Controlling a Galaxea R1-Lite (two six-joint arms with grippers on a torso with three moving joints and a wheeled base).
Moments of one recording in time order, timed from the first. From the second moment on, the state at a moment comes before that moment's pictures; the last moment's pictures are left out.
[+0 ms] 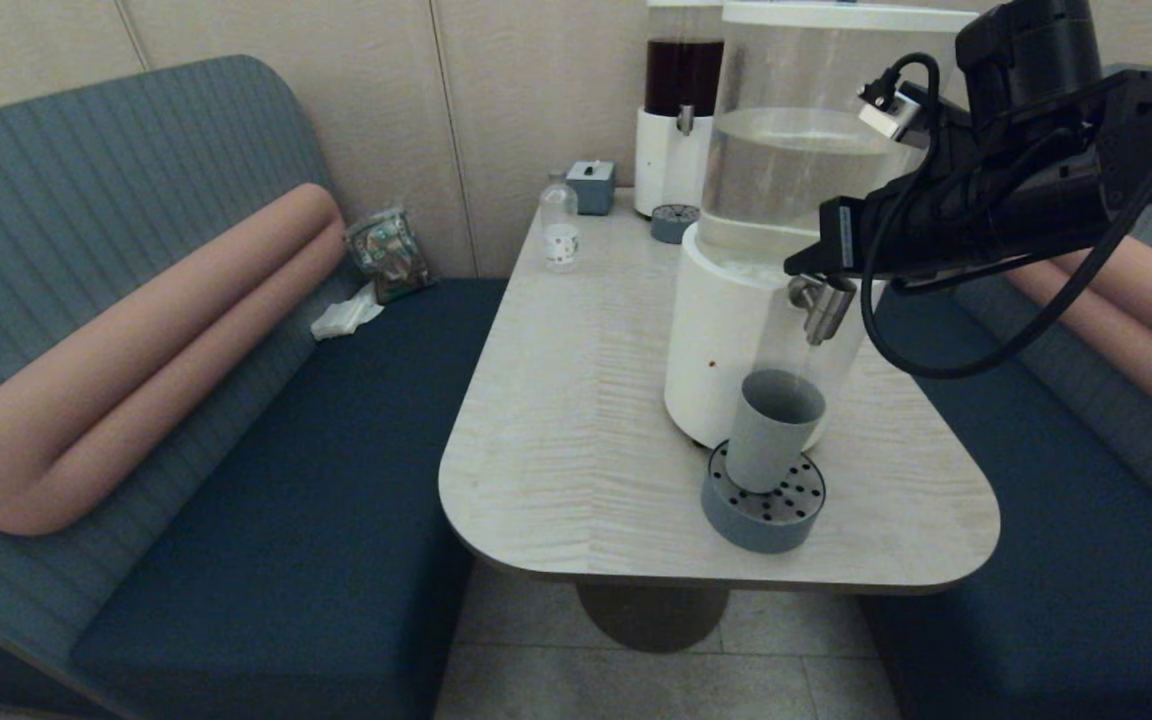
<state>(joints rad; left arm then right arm) 0.02 0.00 0.00 0.01 -0.02 0.04 0.34 1.90 -1.93 0.49 0.16 0.17</state>
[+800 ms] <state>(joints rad) 0.02 0.00 0.00 0.01 -0.02 0.04 0.35 1.89 -1.93 0.50 0.15 0.17</state>
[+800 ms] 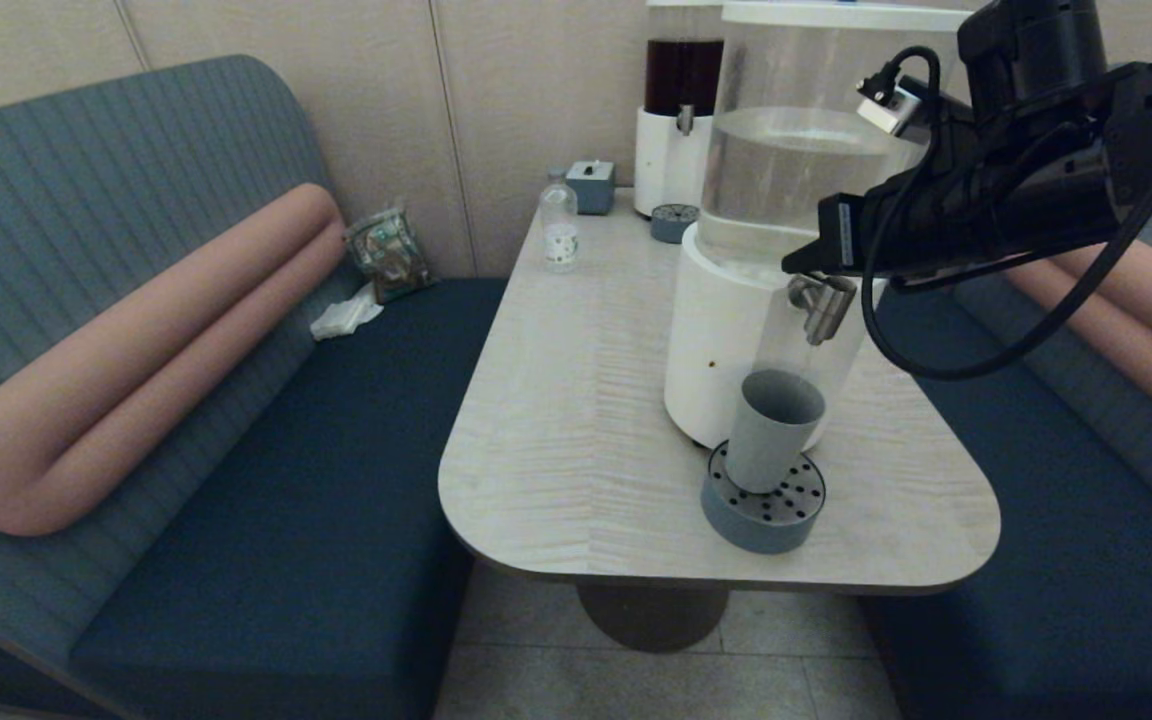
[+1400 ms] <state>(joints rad) 0.03 0.00 0.00 0.01 -0.02 0.04 0.34 1.81 -1.92 0.50 0.13 0.14</state>
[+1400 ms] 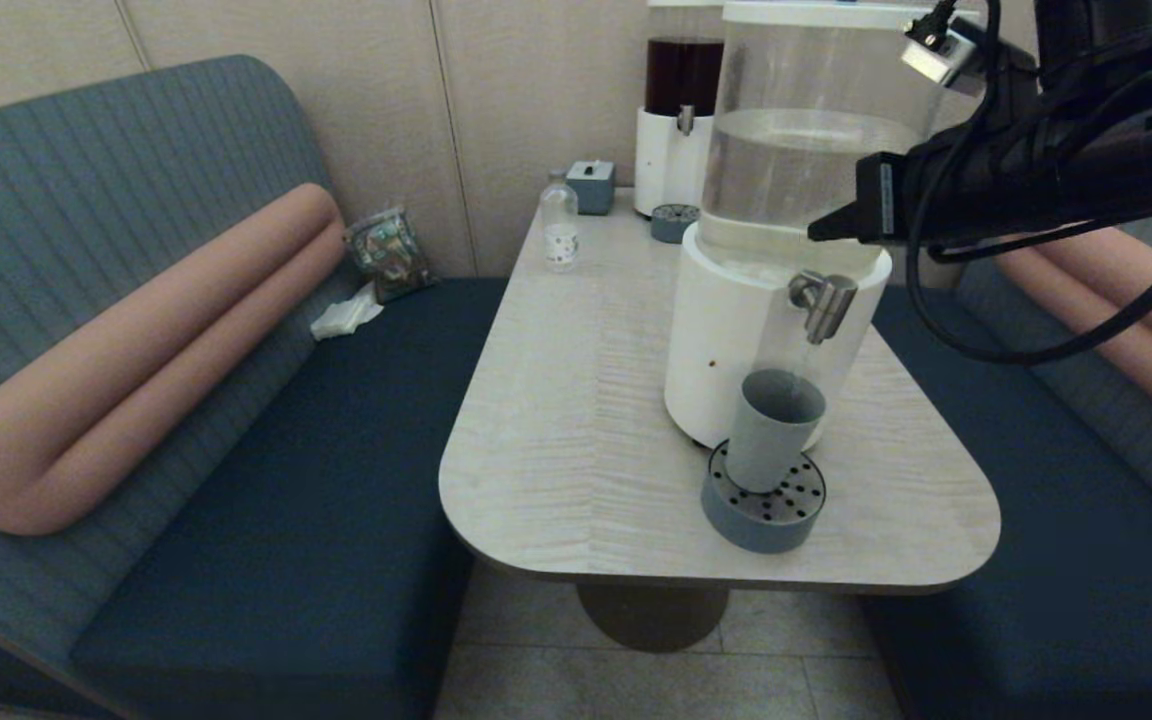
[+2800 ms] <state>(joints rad) 0.02 0.00 0.00 0.01 -0.02 0.04 0.35 0.90 -1.21 0.60 -0.05 0.13</state>
